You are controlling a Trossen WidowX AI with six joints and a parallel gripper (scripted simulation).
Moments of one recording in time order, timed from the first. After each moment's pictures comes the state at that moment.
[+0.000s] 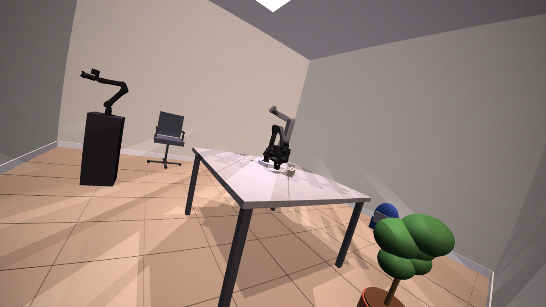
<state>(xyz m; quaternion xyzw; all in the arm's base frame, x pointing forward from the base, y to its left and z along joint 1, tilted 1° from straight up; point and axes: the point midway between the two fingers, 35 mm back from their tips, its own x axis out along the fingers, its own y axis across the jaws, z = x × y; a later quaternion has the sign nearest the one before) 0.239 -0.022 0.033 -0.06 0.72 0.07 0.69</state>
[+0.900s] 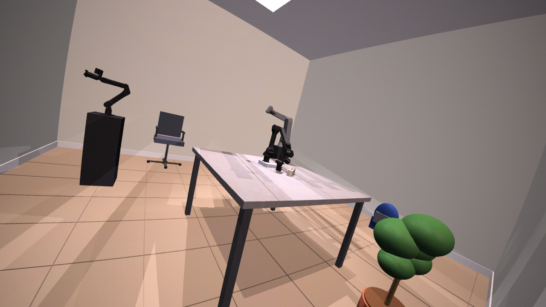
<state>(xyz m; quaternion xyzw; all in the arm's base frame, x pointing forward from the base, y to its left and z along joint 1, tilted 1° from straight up) 0.226 0.017 0.020 -0.23 0.69 0.22 0.65</state>
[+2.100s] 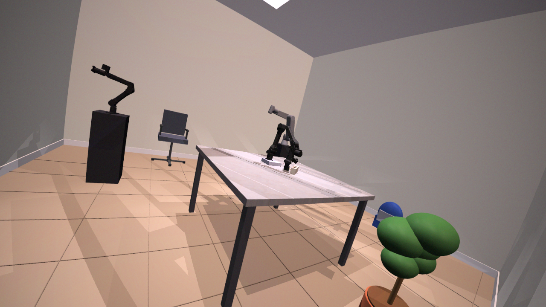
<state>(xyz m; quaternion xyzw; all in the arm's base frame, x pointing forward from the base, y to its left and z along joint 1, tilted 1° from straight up) 0.259 0.050 0.020 -0.25 0.68 0.24 0.65</state>
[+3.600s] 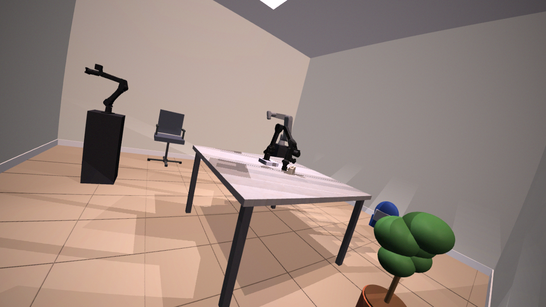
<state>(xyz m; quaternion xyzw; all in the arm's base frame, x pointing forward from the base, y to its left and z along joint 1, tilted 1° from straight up) 0.265 0.054 0.021 -0.25 0.68 0.24 0.65</state>
